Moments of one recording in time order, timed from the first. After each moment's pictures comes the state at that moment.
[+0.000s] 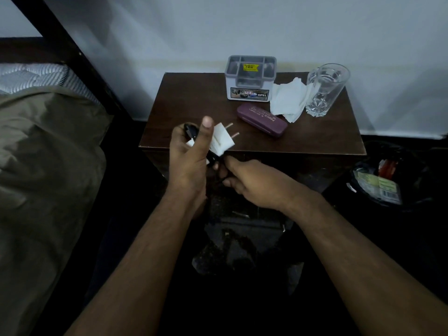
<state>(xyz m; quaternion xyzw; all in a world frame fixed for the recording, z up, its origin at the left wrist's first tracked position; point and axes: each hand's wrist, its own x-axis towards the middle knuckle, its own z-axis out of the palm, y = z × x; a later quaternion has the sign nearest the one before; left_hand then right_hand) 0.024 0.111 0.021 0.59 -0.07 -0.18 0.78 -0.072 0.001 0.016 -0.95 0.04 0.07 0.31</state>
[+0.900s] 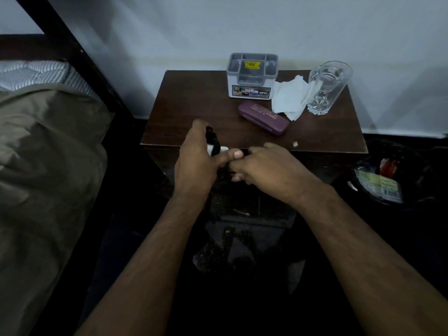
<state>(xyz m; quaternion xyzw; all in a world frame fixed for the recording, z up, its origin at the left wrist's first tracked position) 0.029 0.120 0.013 0.83 -0.30 -0.04 0.47 -0.076 -0.015 0.026 -1.00 -0.03 -0.03 0.08</state>
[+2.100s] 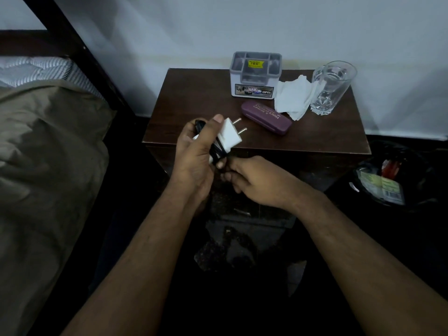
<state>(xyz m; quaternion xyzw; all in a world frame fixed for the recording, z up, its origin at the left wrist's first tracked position) 0.023 0.110 0.034 0.56 -0.05 -0.26 0.79 -0.073 0.002 0.011 -0.94 0.01 0.01 0.35</state>
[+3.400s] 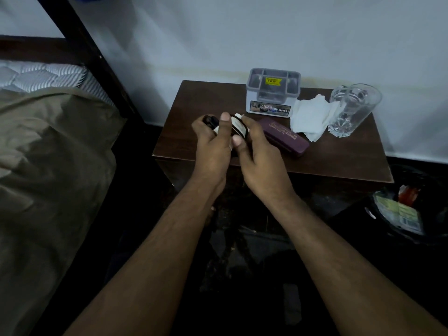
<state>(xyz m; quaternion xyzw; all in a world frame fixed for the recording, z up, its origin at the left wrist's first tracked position) 0.079 0.069 0.016 0.62 -0.06 -0.18 0.76 -0.001 0.006 0.009 -0.83 0.20 -0.24 0.46</state>
